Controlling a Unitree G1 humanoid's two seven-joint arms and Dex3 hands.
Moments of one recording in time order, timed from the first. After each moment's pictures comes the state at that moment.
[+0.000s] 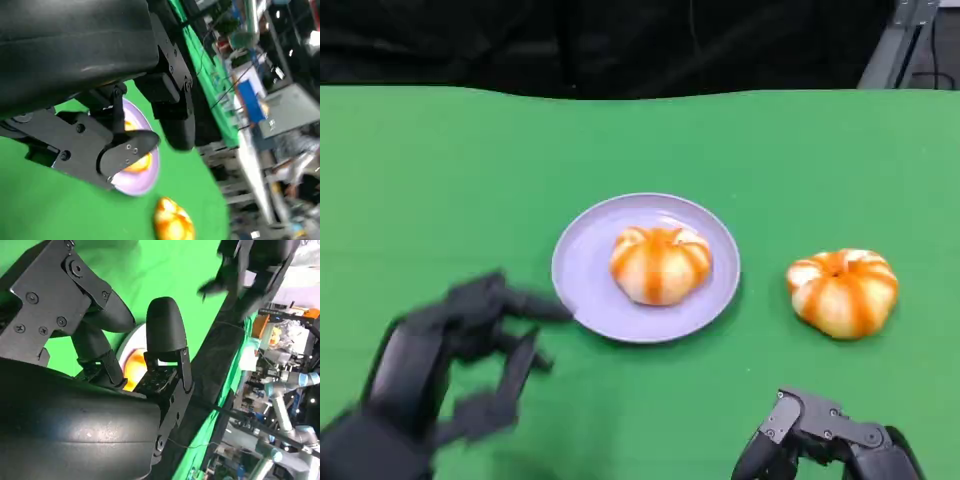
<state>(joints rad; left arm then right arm) 0.33 0.08 0.01 -0.43 0.03 -0.09 -0.12 0.53 -0.04 0.32 -0.46 -0.30 -0.27 -0.08</state>
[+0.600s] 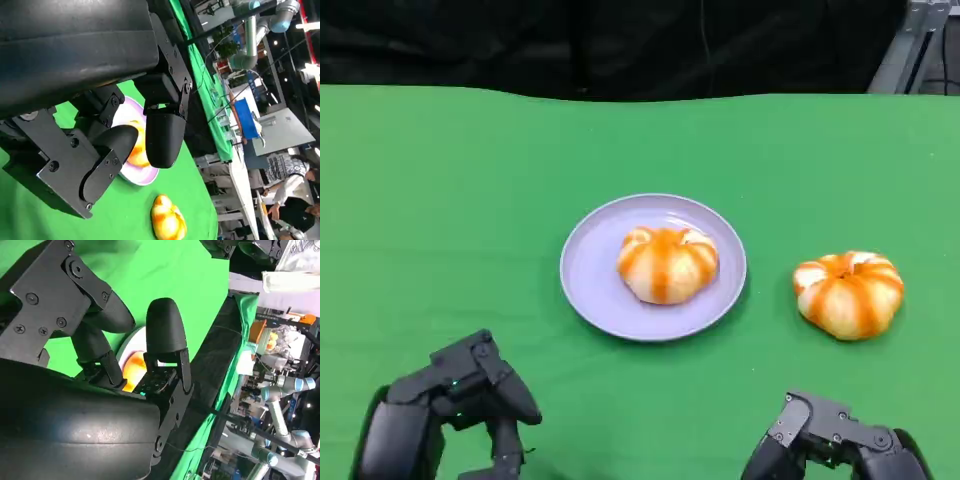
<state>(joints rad) 0.47 0.02 -0.02 -0.43 0.06 -0.26 -0.08 0.55 -0.06 0.30 -0.46 -0.28 -0.28 -0.07</state>
